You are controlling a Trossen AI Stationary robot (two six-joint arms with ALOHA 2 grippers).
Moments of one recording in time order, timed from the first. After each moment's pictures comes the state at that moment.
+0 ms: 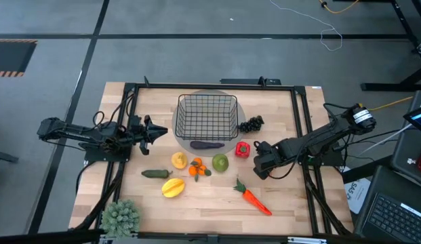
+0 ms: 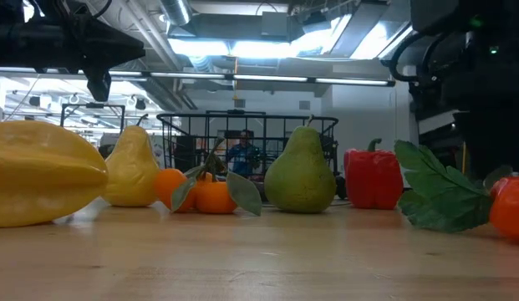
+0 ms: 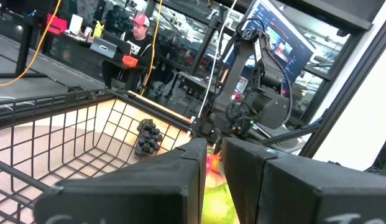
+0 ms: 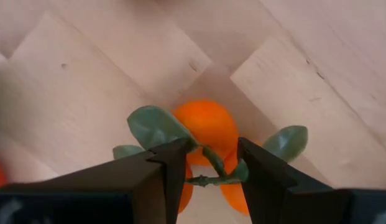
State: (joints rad) left arm -0.10 0.27 0.02 0.49 -0.32 -0.39; right arm 0.35 1.41 0.79 -0.90 0.10 1.17
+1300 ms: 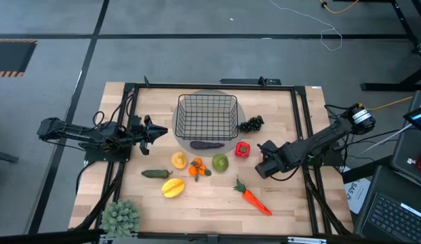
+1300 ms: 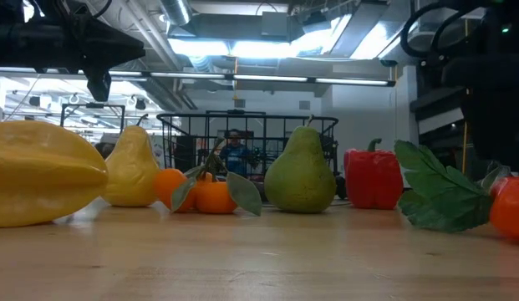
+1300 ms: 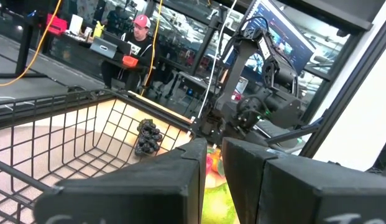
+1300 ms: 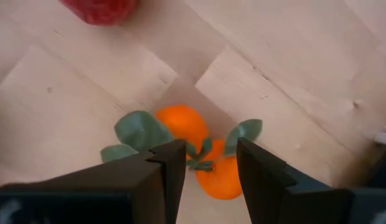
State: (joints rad) left arm -0.10 0.27 0.02 0.49 -0.32 -0.39; right arm 0.45 1.42 0.88 -1.06 0.24 1.36
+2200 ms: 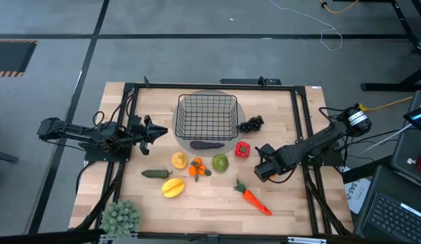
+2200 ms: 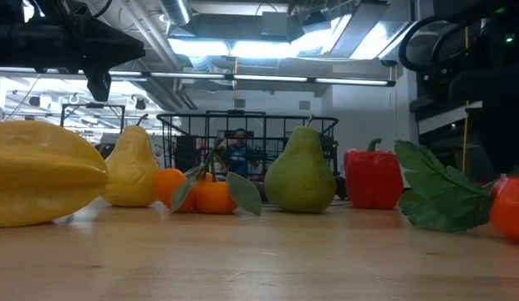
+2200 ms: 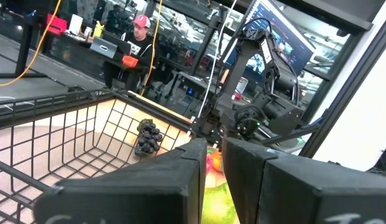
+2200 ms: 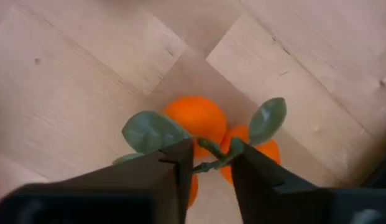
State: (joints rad) left arm -0.10 0.27 0.02 0.49 -0.32 -0.39; right arm 0.45 1.48 0.88 -1.03 0.15 1.36
